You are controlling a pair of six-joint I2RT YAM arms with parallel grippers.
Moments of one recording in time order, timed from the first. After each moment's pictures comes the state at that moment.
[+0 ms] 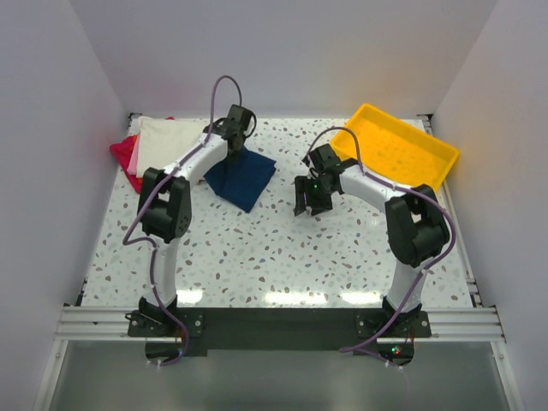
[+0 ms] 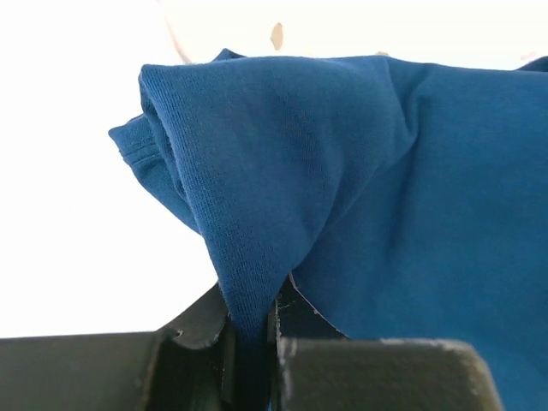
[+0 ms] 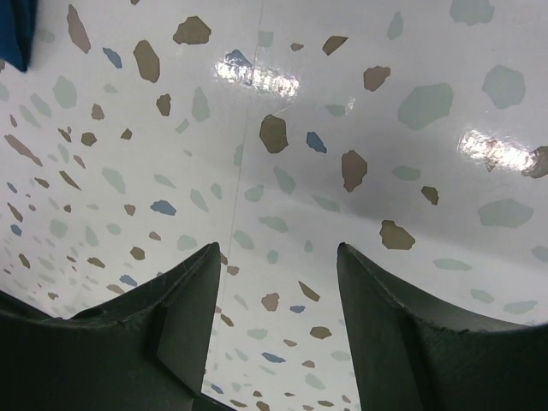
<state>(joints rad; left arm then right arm) -0.39 2.15 1.82 -0.66 -0.42 0.10 0.46 1.86 1.31 -0.62 -0.23 0.37</state>
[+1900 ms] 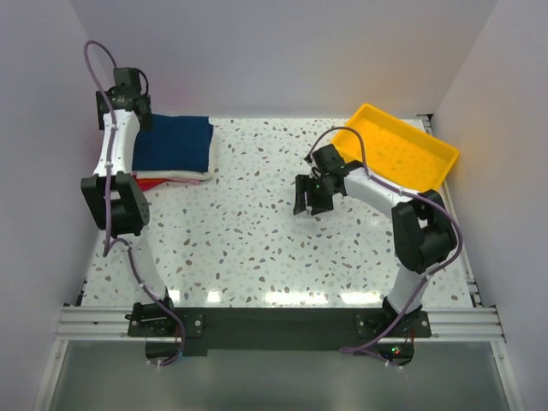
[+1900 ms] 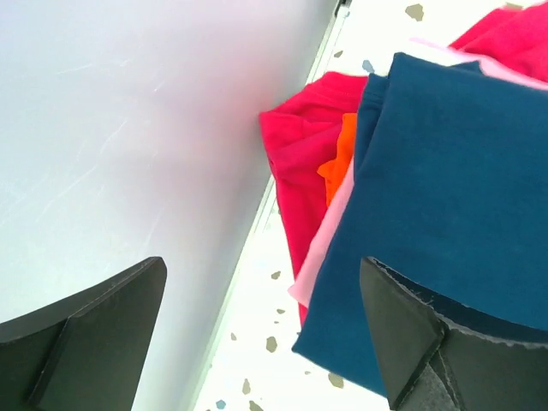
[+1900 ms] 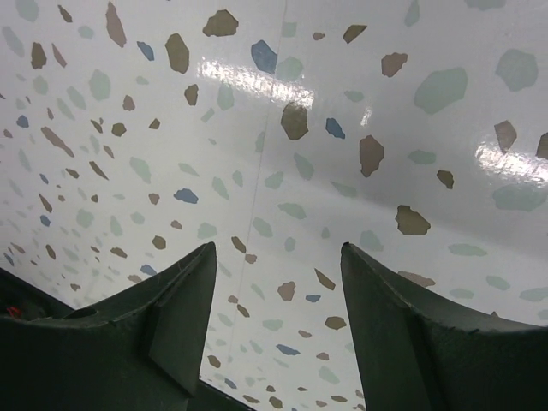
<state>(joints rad) 0.14 2.15 2.14 -0.77 -0.50 0.12 0.46 1.81 1.26 -0.58 -0.25 0.41</state>
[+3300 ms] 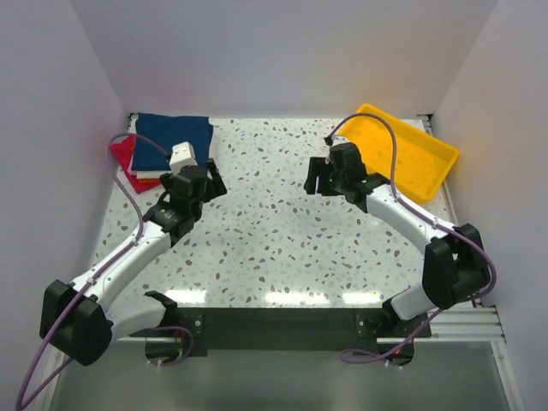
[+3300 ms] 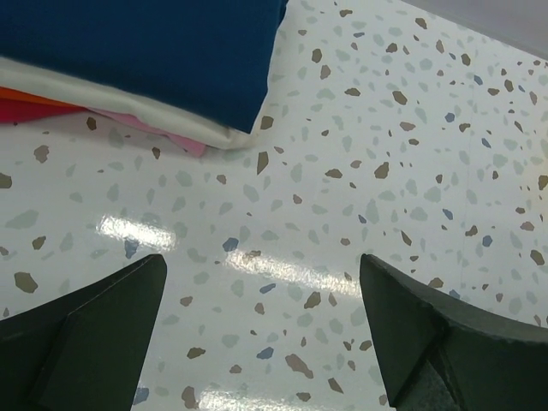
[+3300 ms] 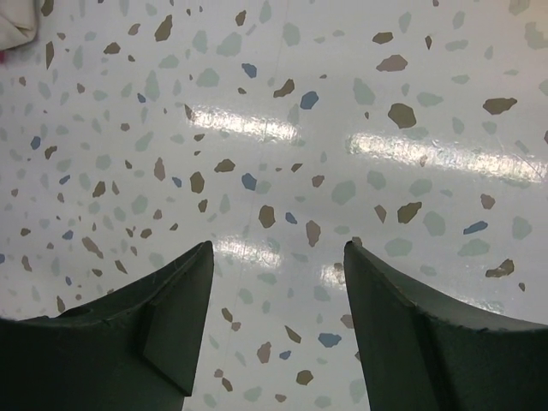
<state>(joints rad) -0.46 1.13 0.81 -0.21 -0.53 -0.55 0.46 1.51 1.09 -0.29 0.01 0.41</state>
